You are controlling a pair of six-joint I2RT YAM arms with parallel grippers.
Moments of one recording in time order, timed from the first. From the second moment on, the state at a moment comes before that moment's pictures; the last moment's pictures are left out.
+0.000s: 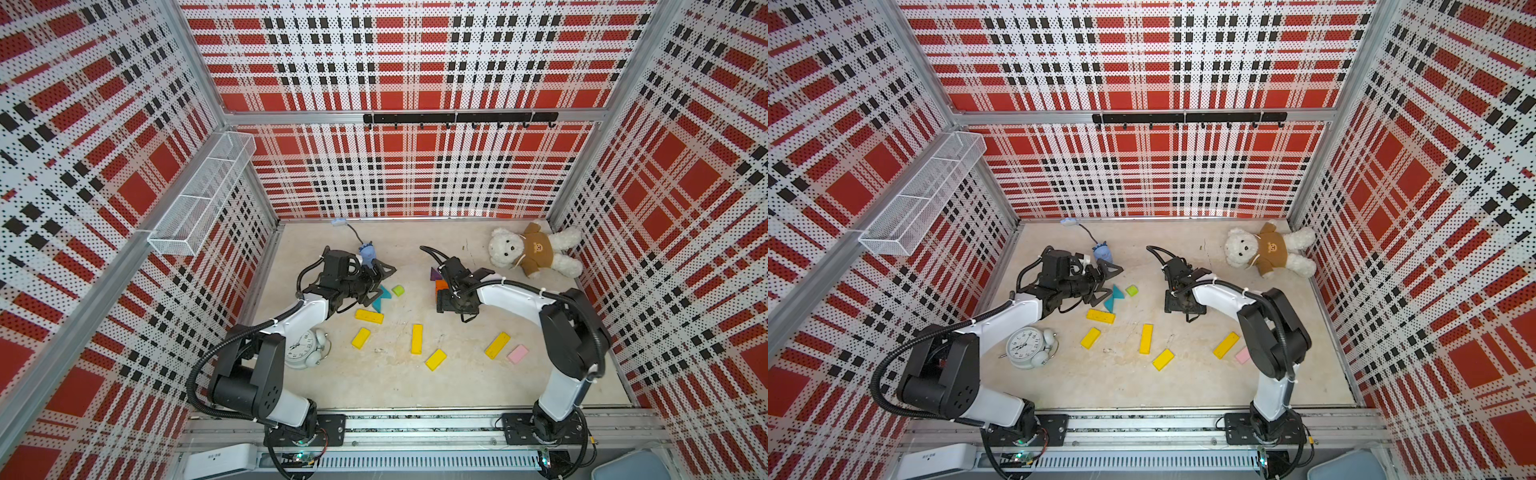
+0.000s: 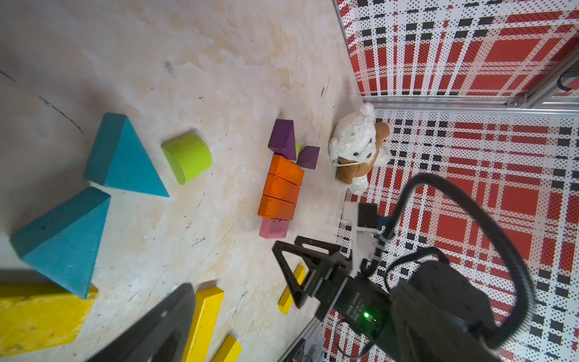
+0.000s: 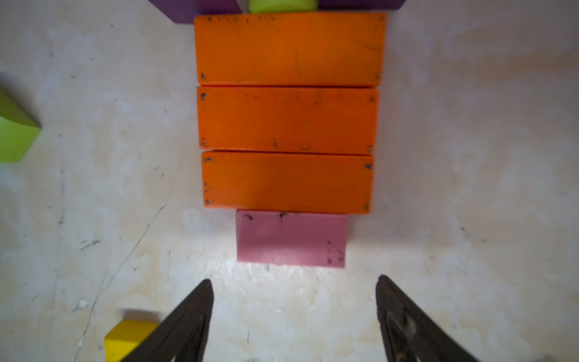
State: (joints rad) left arm -0.28 1.50 0.85 0.04 0.62 -1.08; right arm 0.59 1.74 1.19 -0.69 0.16 0.61
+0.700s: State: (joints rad) left arm -0.58 1.55 0.90 0.02 0.67 -1.02; right arm 0.10 1.43 0.77 -0.73 -0.03 0.49
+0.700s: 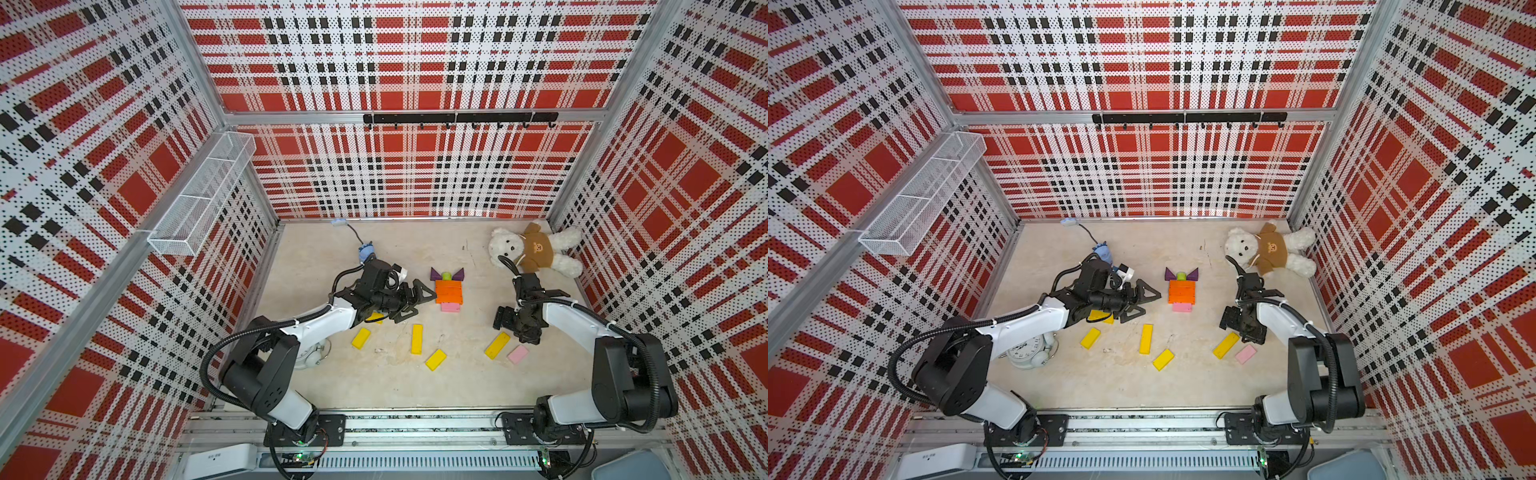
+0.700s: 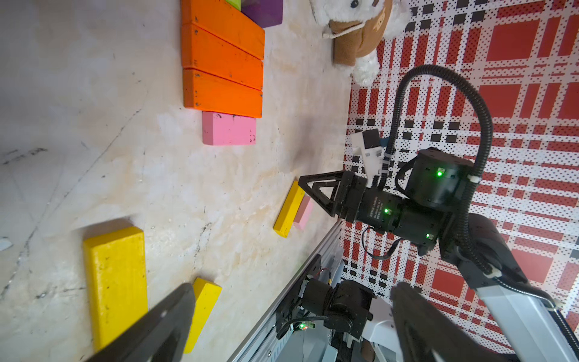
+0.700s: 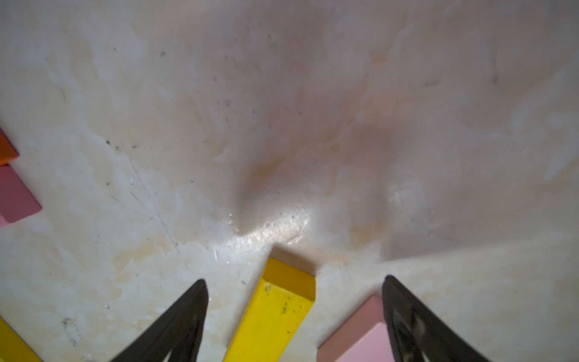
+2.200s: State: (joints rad) left arm -0.59 1.55 0.90 0.01 0.67 -1.02; right arm 0.54 1.18 0.59 -1.00 -0.10 0.71
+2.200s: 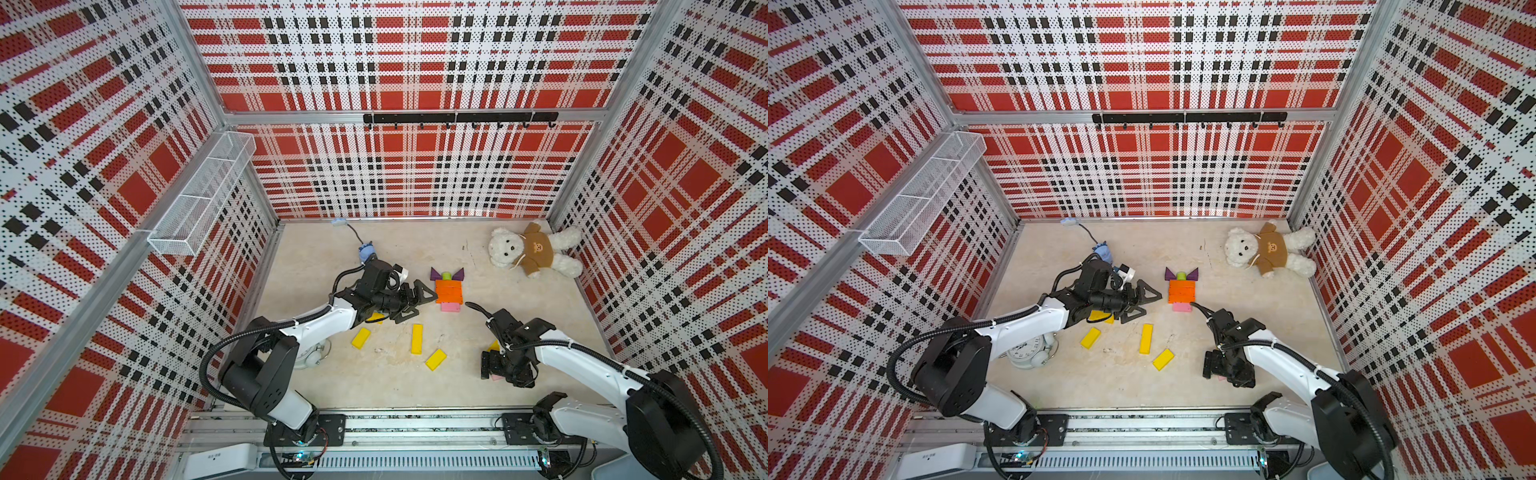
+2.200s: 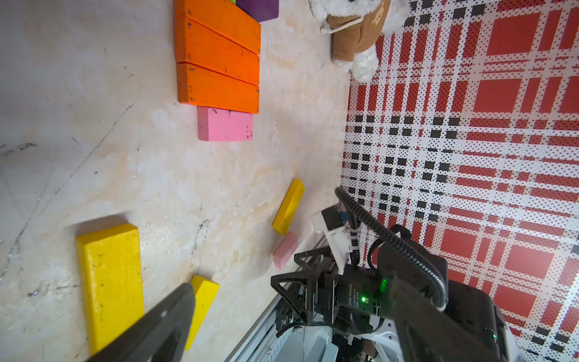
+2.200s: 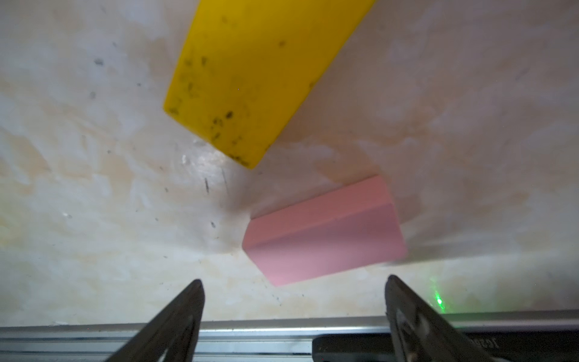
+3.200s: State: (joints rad) left arm -0.59 1.55 0.90 0.01 0.67 -1.02; right arm 0.57 1.35 0.68 -0.99 0.12 0.82
